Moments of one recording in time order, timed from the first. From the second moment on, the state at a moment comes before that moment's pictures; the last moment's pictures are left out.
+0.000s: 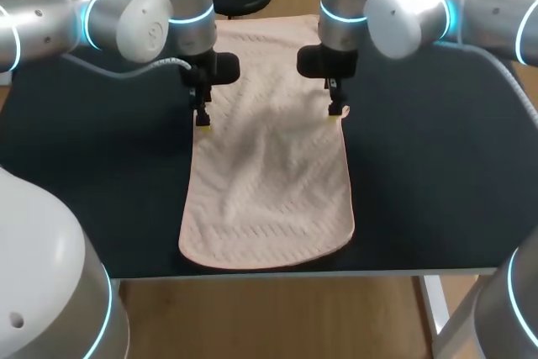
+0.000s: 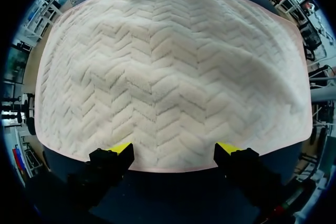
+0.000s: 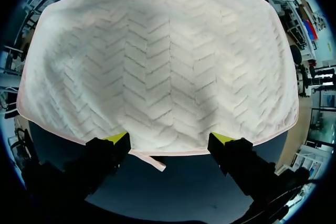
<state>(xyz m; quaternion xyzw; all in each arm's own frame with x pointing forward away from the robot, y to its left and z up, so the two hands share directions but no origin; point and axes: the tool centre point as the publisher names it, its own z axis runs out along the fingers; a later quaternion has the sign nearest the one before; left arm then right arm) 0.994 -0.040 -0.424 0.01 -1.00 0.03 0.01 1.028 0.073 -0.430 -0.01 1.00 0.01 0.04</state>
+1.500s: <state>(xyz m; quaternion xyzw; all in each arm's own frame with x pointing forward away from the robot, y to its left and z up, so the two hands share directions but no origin) 0.993 -0.038 -0.424 0.04 -1.00 0.03 0.01 1.028 0.070 -0.431 -0.03 1.00 0.00 0.02</state>
